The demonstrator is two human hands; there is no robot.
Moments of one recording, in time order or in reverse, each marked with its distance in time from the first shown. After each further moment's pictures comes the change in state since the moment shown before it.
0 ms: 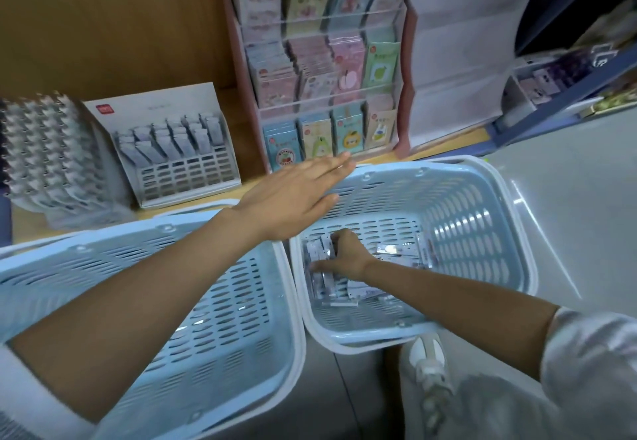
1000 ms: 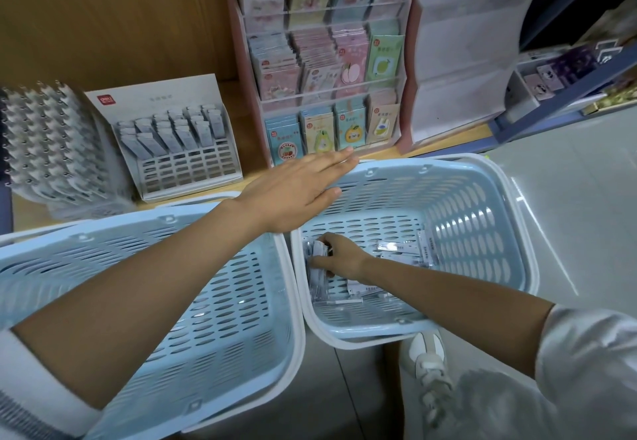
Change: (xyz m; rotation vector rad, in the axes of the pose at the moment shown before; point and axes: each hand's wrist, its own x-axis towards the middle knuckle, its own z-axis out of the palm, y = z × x) left_hand -0.002 0.002 -0.004 -0.029 -0.038 -0.025; right_hand -0.010 -0.004 0.007 0.224 -0.185 -0.072
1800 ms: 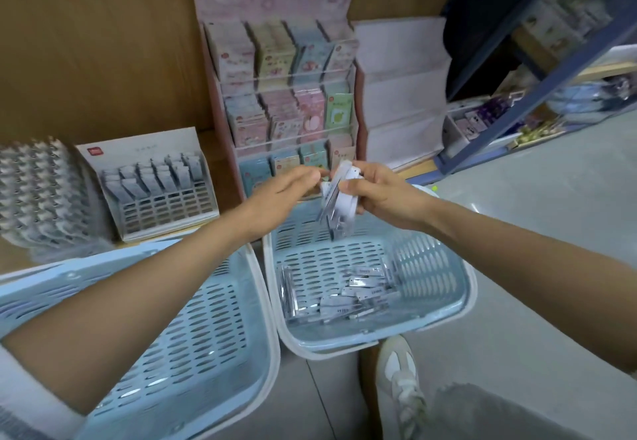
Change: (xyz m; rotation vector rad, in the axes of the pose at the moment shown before) left_hand 0.016 0.025 -0.029 -0.911 0.143 -0.229; right_hand -0.107 -0.104 -0.137 0.427 -0.004 -0.509
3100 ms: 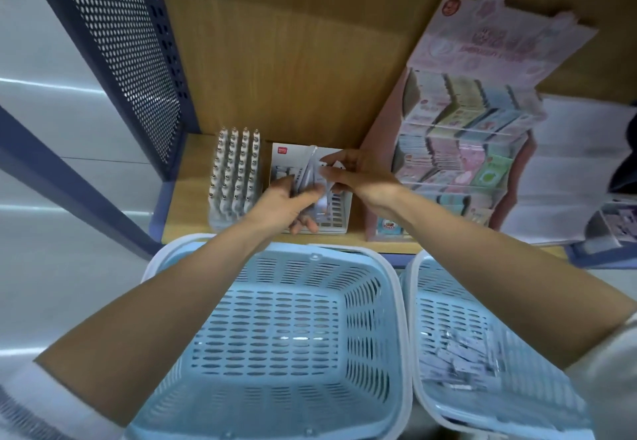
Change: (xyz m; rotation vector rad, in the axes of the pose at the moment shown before) left_hand -0.122 -0.051 -0.139 -0.426 0.543 -0.279; right_hand 0.186 -0.021 0.194 -0.220 -0.004 -0.037
